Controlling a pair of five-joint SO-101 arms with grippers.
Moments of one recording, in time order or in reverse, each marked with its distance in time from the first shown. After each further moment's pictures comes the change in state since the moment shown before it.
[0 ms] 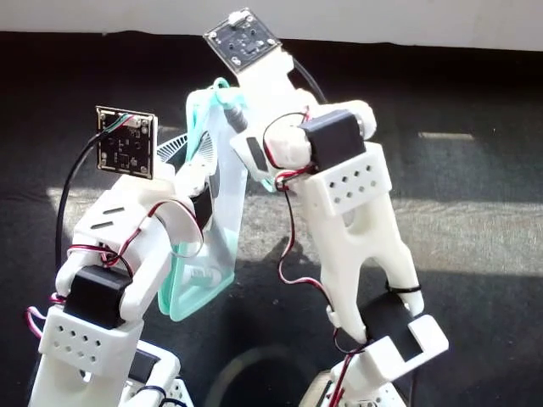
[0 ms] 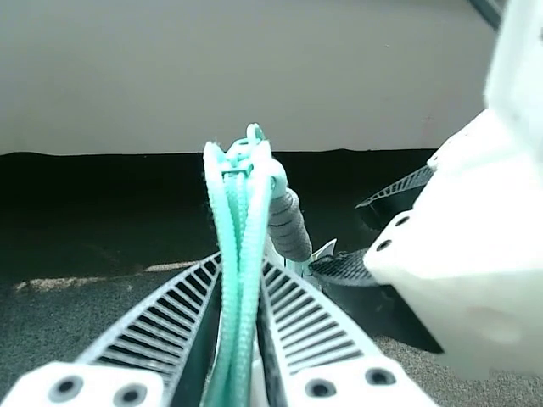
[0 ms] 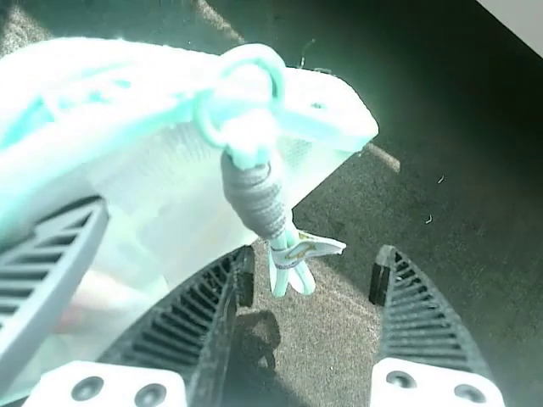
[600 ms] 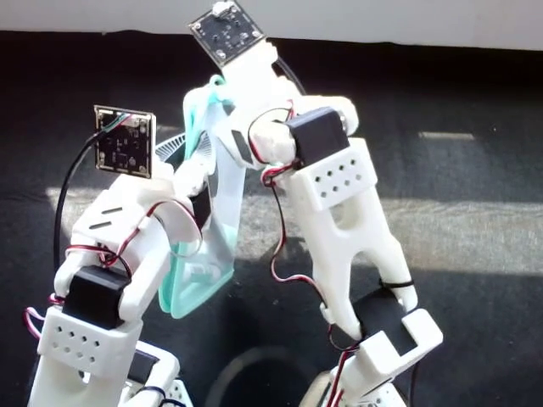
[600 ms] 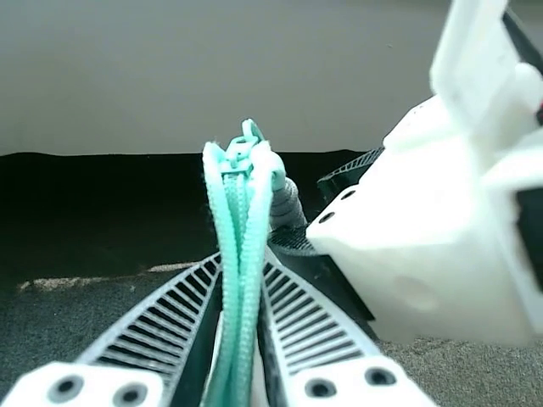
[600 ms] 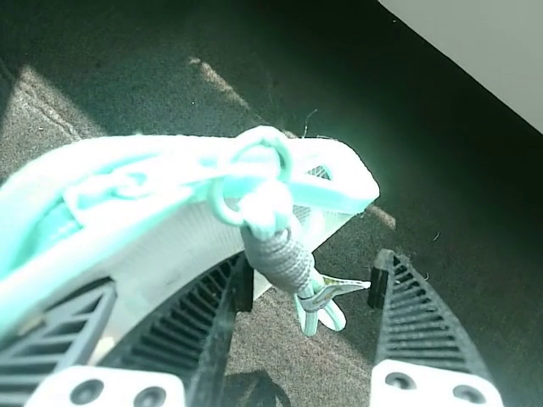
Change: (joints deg) left arm -0.4 0.0 0.0 0.0 0.0; right arm -1.5 2.3 0.0 -7.6 0.0
